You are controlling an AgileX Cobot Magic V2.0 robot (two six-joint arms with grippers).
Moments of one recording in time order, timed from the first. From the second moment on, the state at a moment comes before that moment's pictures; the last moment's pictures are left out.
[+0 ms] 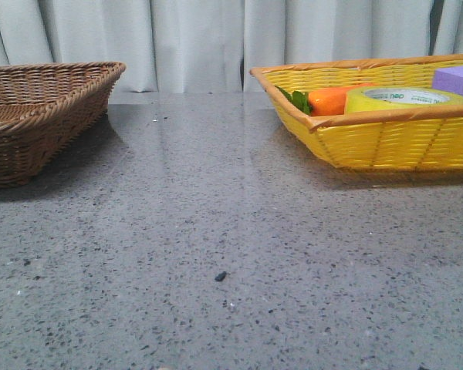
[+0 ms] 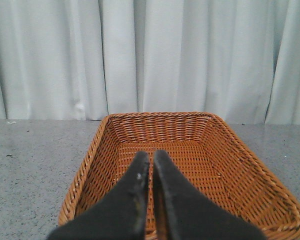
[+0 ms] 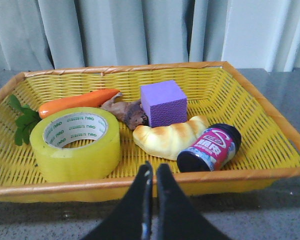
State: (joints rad) left arm -0.06 0.22 -0.24 -0.06 0.04 0.00; right arm -0.07 0.38 -0.40 -0.05 0.28 0.03
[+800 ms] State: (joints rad) left arm -0.06 0.45 -0.35 -0.06 0.03 0.00; right arm 0.28 1.49 -1.36 -0.05 0.88 0.03
